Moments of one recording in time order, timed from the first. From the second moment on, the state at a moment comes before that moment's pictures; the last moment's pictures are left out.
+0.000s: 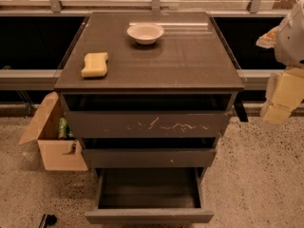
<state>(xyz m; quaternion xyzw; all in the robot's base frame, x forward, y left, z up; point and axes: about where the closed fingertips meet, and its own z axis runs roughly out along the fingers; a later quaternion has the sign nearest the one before) 0.438 -0.217 0.976 -0.60 0.78 -0.03 0.16</state>
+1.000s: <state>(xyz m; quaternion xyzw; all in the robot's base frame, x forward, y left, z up) 0.438 -0.174 0.869 -0.62 0.76 0.06 0.21</state>
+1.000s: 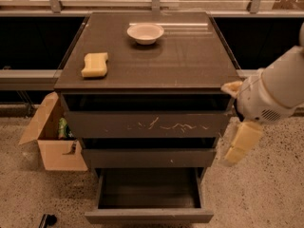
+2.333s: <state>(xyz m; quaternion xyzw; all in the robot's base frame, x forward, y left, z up) 0.416 -0.124 0.692 -0.65 0.73 0.15 0.17</state>
